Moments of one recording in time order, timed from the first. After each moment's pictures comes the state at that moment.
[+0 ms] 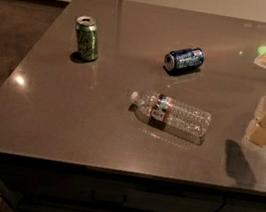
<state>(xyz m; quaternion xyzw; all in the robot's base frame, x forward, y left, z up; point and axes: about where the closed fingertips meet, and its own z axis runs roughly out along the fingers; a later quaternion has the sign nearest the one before) 0.438 -0.216 0.978 -0.60 0.78 -0.04 0.16</state>
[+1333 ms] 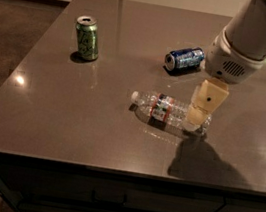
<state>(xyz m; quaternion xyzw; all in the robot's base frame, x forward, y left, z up) 0.493 -0.139 0.927 -0.61 0.78 0.02 0.13</state>
